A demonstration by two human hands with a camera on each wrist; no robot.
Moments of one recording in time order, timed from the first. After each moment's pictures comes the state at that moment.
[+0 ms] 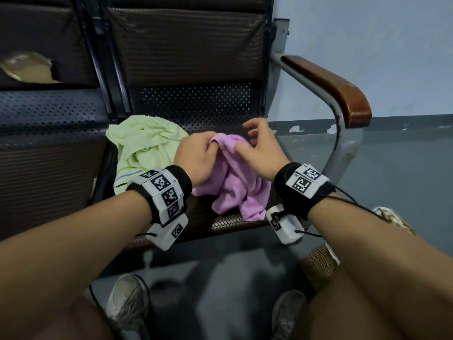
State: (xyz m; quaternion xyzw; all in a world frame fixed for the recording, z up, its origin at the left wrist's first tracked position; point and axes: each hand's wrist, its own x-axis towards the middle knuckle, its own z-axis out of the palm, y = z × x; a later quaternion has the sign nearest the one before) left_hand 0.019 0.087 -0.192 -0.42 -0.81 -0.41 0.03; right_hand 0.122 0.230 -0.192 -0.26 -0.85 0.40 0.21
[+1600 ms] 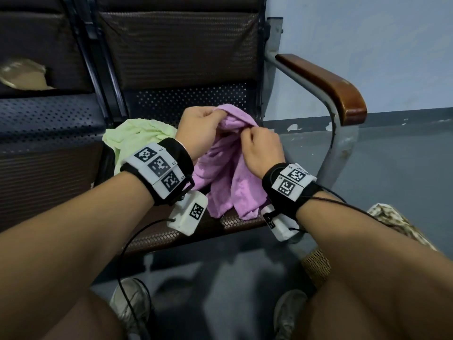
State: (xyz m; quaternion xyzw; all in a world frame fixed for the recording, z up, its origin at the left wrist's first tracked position) left_hand 0.027 0.114 -0.137 -0.27 -0.65 -0.67 -0.23; right_hand 0.119 0.224 -0.179 -0.32 -0.88 0.24 0.25
